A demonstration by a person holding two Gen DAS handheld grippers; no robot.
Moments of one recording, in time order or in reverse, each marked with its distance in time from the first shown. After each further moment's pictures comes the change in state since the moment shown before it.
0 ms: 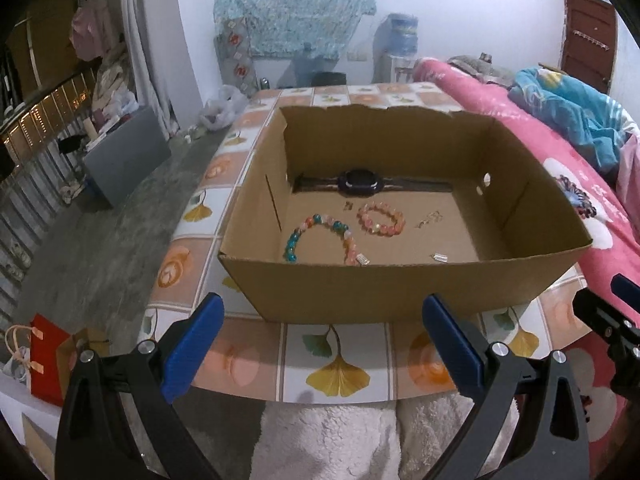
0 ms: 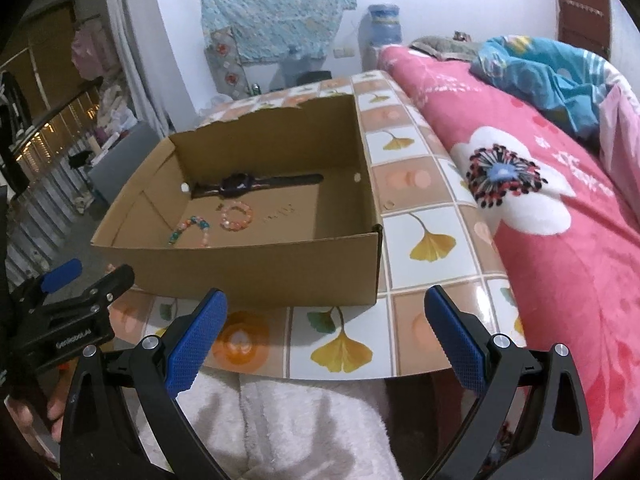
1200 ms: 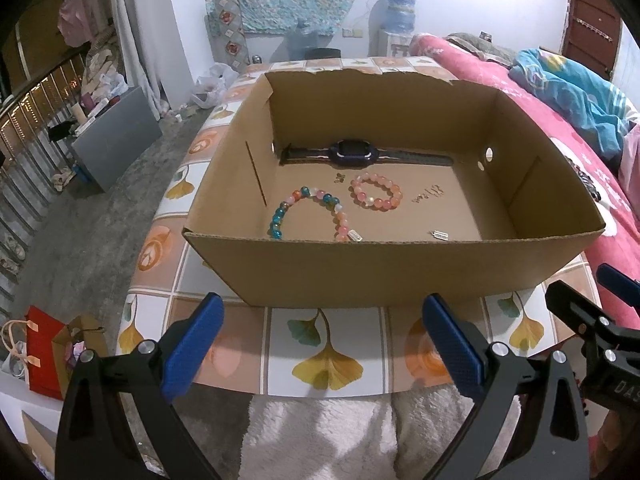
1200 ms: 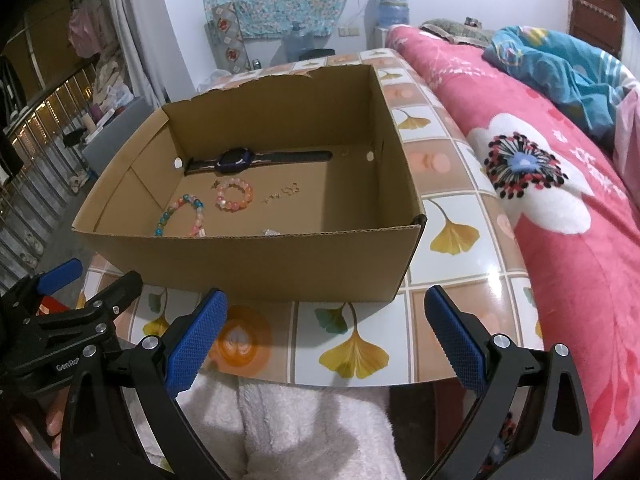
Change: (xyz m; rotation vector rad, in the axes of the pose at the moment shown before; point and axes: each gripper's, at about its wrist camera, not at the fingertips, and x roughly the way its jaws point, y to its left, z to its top) left arm 0.024 -0.005 -0.002 0.007 0.085 -0.030; right arm 0.029 0.021 0.000 -0.028 0.073 -0.019
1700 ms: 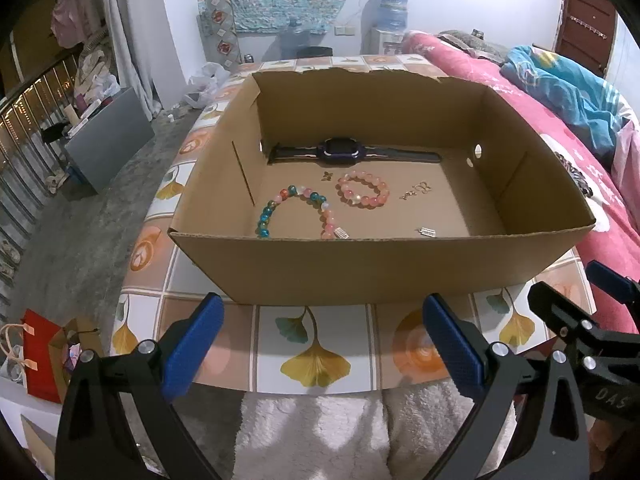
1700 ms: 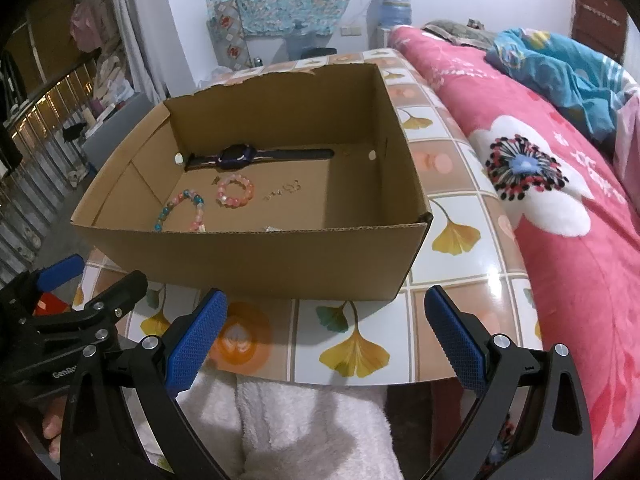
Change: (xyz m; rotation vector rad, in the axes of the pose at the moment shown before) left arm -0.002 -0.006 0.000 0.018 0.006 -0.024; right arm 0.003 0.003 -0.003 -0.019 0.006 -0.009
